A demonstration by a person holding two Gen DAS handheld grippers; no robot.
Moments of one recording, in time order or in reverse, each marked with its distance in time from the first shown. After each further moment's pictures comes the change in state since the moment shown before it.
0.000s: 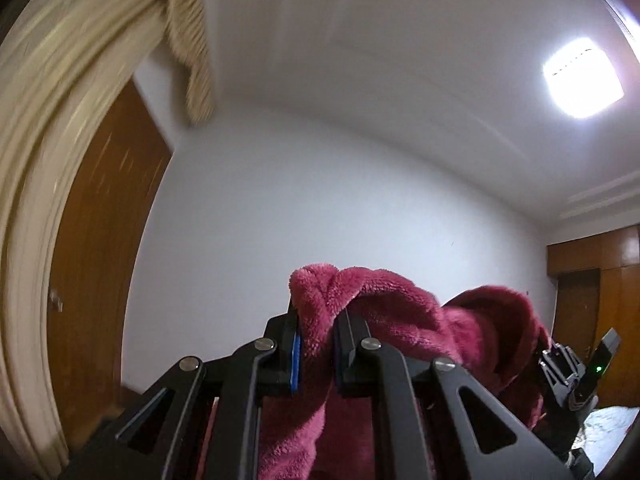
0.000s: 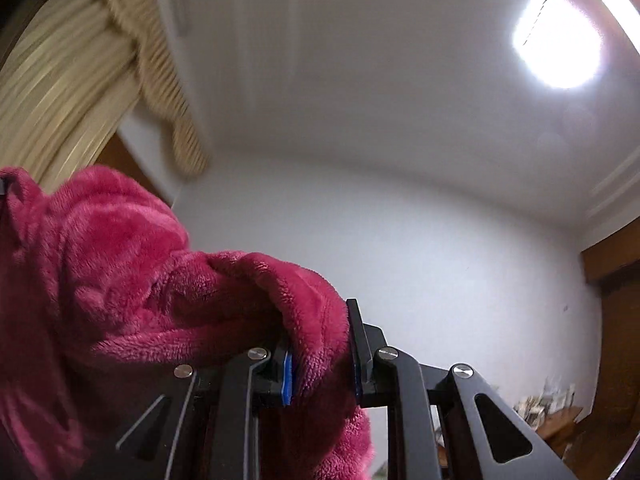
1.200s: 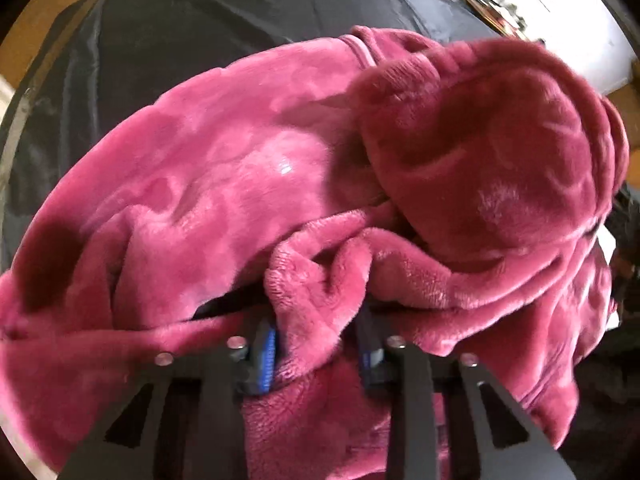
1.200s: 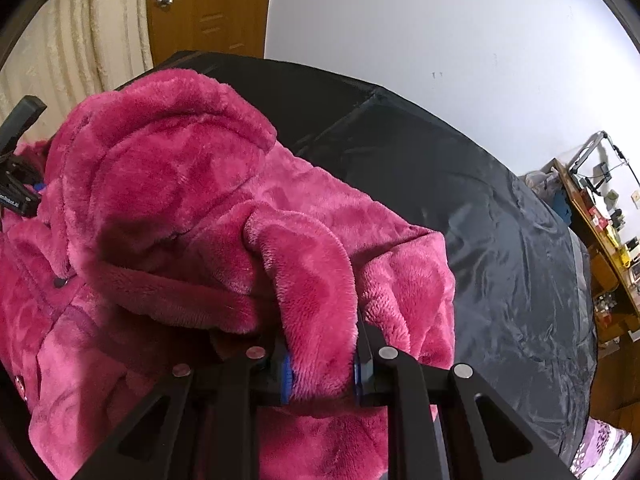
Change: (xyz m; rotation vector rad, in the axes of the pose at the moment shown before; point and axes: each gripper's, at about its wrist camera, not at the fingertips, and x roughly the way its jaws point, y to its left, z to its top) left arm 0.044 0.157 -0.482 -0.098 1.648 0.112; right arm -0.068 0.136 -0.397 -0.199 1.324 0.633
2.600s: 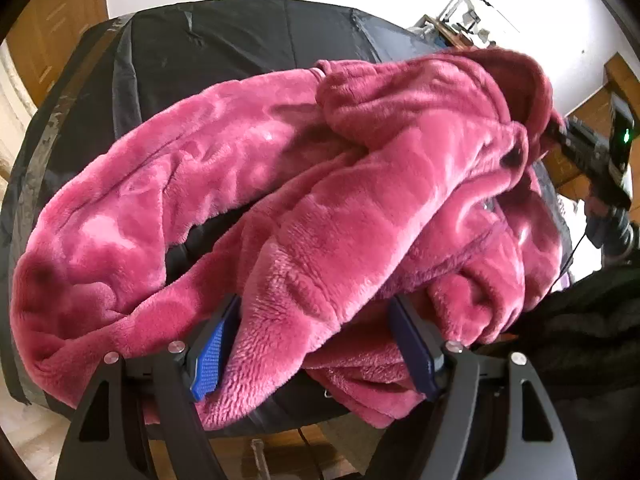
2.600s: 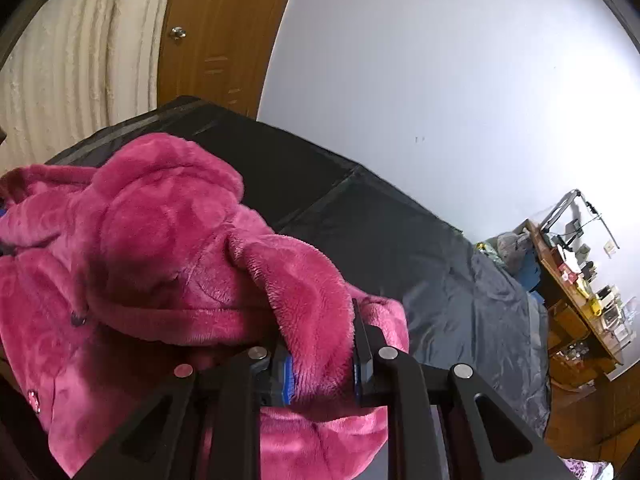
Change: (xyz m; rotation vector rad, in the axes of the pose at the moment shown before) left arm -0.082 -0.011 -0.104 0.025 -0.160 -0.083; right arm -0.087 0.037 0.027 -0.094 -0.182 -0.093
